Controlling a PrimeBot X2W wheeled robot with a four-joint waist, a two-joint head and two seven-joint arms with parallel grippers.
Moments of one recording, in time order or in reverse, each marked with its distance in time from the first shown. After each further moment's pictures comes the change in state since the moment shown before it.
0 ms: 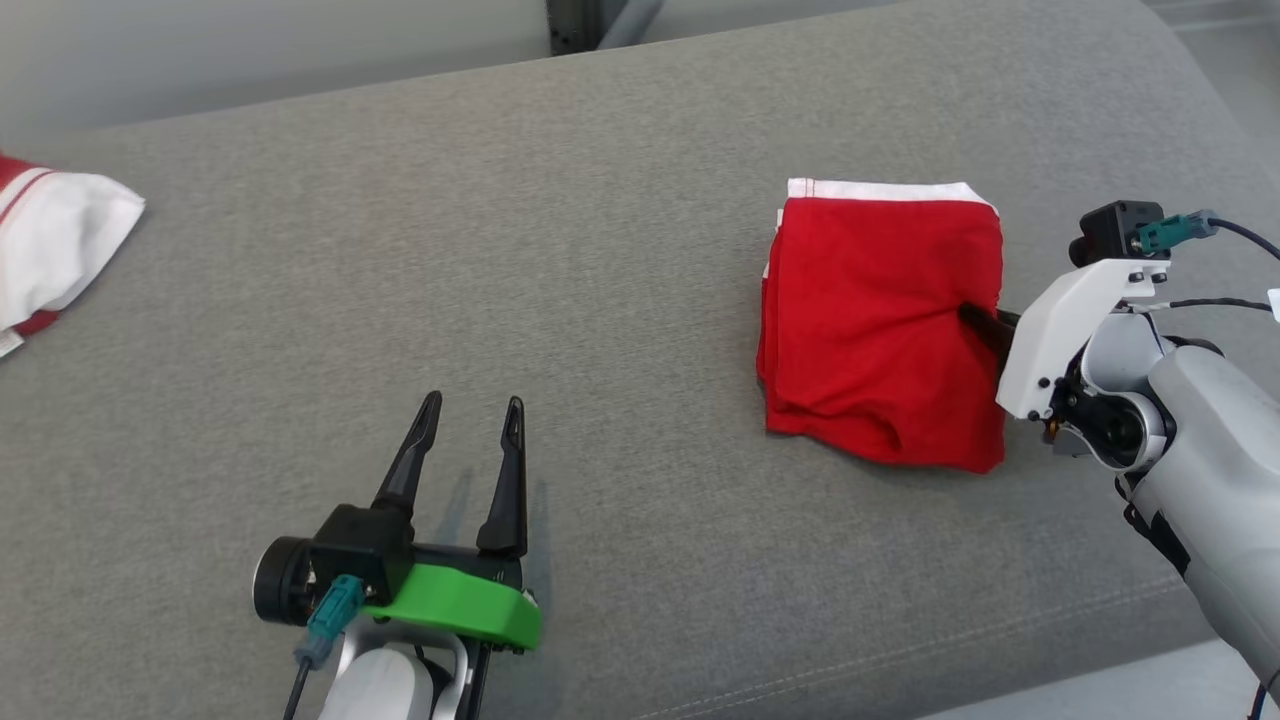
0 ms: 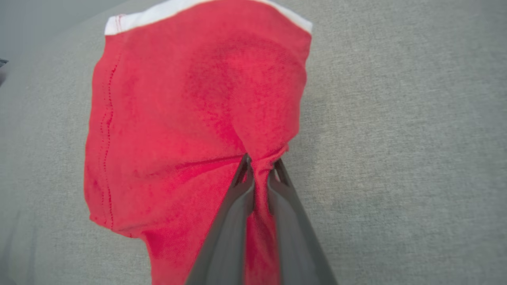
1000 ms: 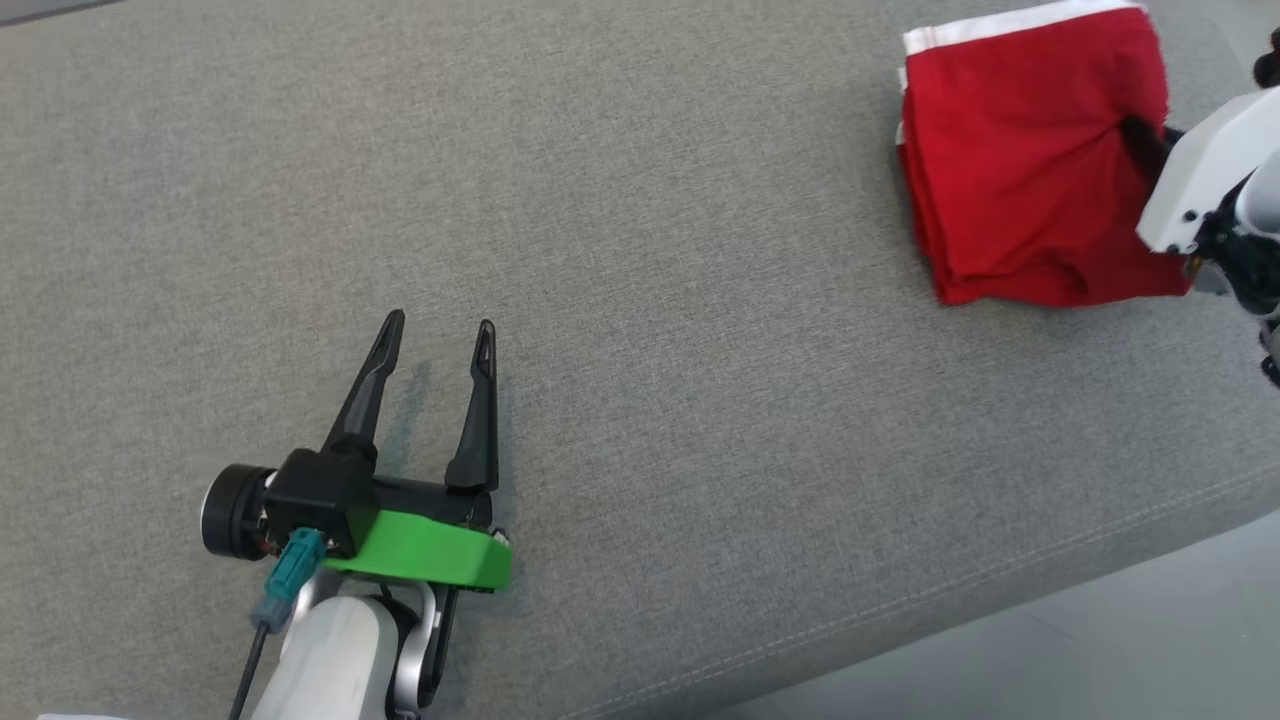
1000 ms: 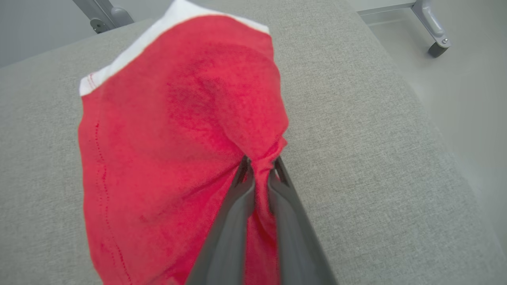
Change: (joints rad) left arm -0.084 0.057 -0.002 -0.082 0.030 0.016 0.021; right arm -0.268 -0.096 0.042 0.191 0.004 0.000 -0.116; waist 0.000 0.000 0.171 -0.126
